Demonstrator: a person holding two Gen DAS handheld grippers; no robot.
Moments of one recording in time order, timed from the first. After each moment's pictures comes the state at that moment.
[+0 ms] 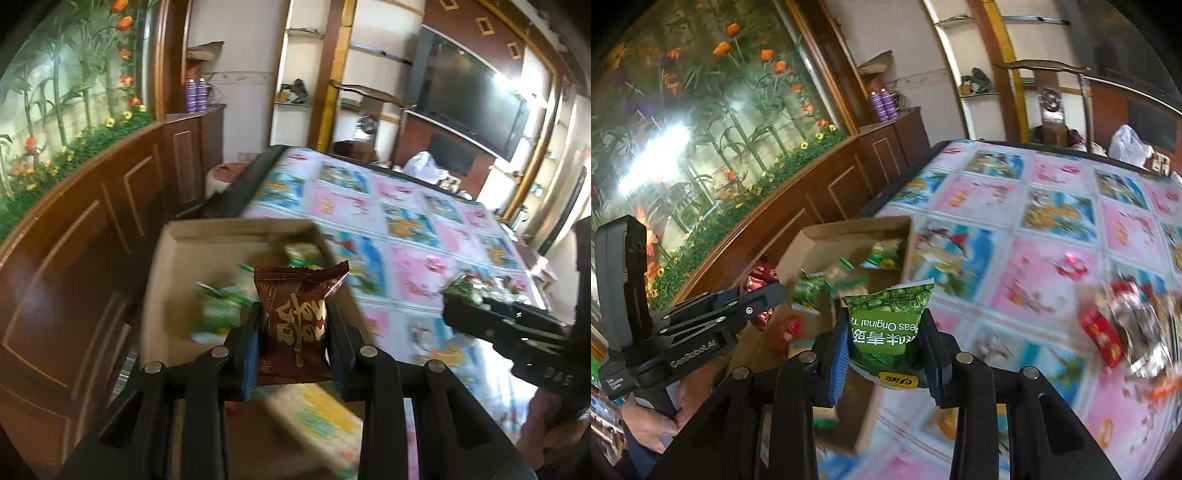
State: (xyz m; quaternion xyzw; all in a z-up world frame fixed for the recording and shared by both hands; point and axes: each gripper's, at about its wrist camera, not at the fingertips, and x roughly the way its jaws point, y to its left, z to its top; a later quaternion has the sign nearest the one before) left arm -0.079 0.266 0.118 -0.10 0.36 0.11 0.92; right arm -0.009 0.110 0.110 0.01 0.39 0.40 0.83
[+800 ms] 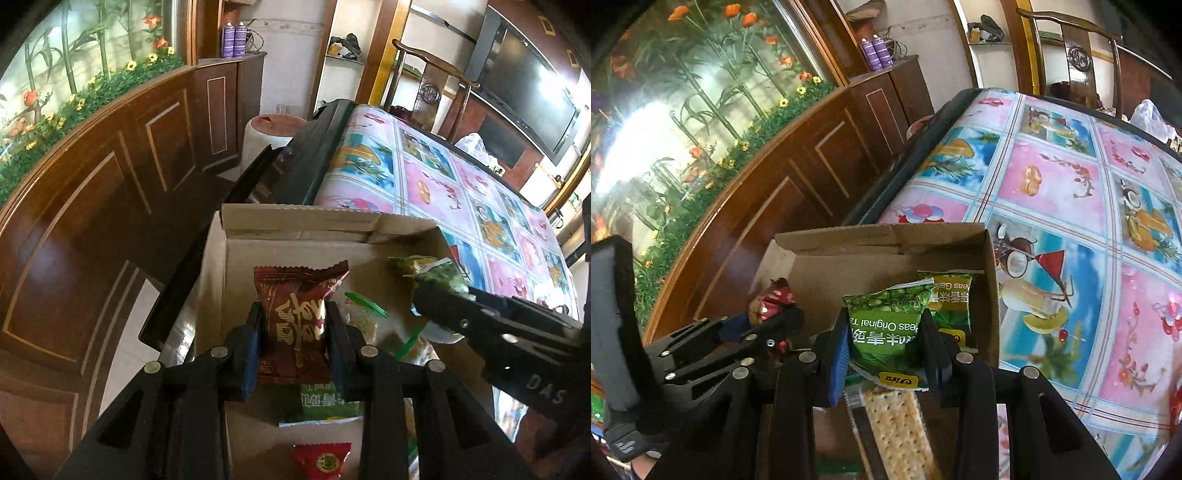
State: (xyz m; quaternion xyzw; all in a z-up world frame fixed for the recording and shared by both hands) left arm -0.006 0.370 0.058 -0.15 0.45 0.15 0.87; right arm 0.073 0.252 0.053 0.00 0.48 0.38 0.79
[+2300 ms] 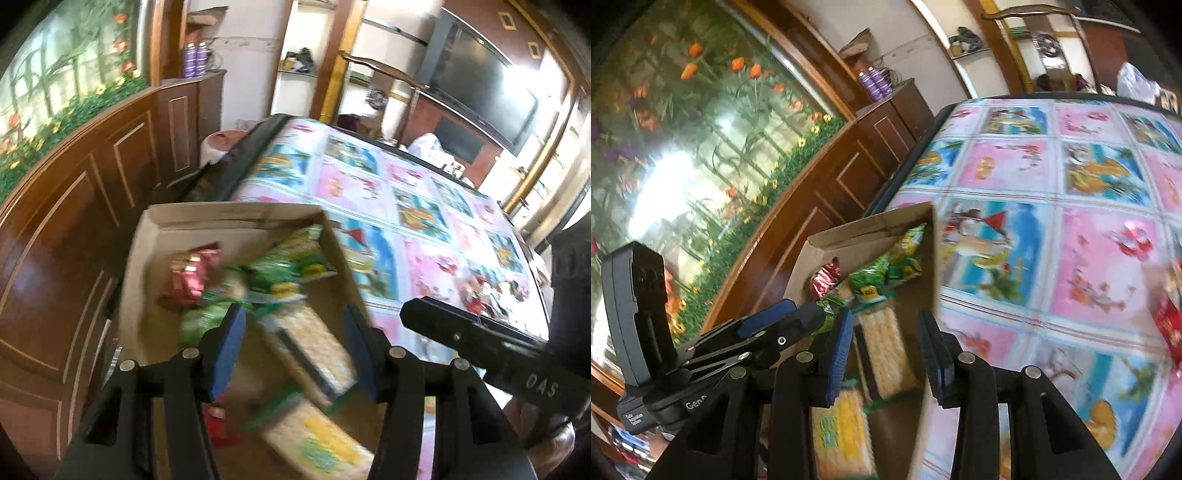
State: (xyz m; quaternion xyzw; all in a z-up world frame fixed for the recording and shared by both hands) left arm -0.035 0.271 0.102 -0.14 0.42 0.09 0.89; right arm 0.035 0.110 0.075 0.12 0.45 0.41 0.79
